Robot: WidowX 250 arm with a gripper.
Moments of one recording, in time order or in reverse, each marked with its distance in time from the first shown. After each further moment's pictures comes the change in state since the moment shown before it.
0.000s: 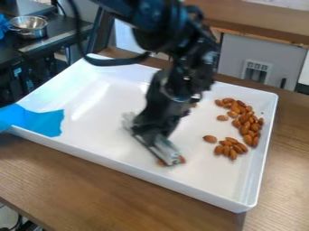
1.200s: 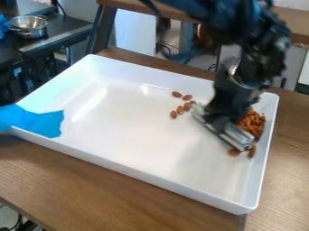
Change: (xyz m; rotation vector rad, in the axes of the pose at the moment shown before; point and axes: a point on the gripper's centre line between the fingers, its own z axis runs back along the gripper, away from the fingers) arm -0.006 -0.086 0.022 -0.161 -0.015 -0.054
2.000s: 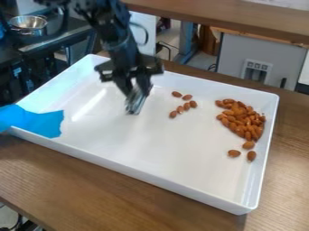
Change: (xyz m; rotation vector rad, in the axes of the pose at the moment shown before) arm 0.117 0.094 -0.008 -0.314 0.114 -0.537
